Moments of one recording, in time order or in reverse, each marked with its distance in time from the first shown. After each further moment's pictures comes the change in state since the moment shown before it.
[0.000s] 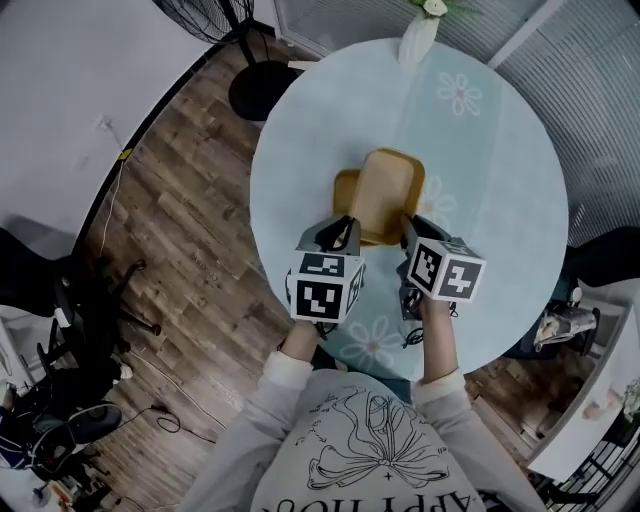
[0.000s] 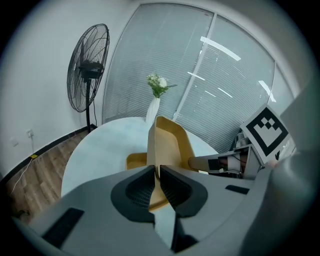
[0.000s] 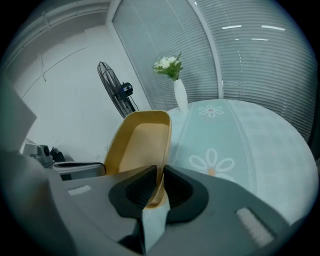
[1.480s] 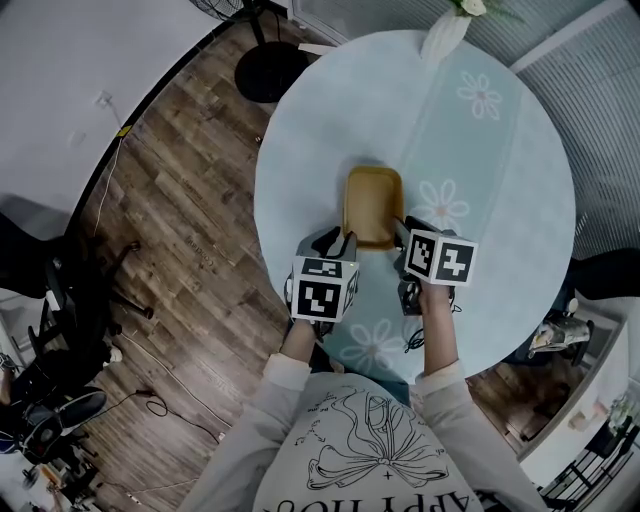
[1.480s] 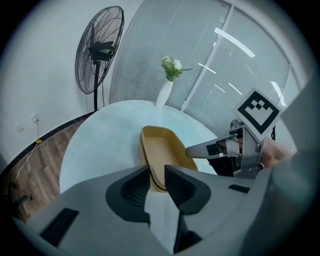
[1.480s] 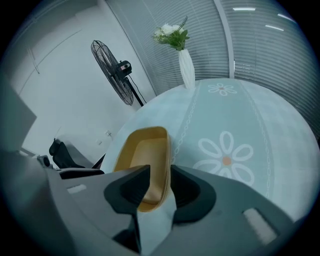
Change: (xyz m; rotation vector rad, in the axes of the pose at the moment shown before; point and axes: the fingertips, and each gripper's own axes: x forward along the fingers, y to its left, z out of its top) left arm 0.024 0.043 -0.062 -0.083 0.120 0.038; right arm 0.059 0.003 -0.040 -0.019 0.216 0.013
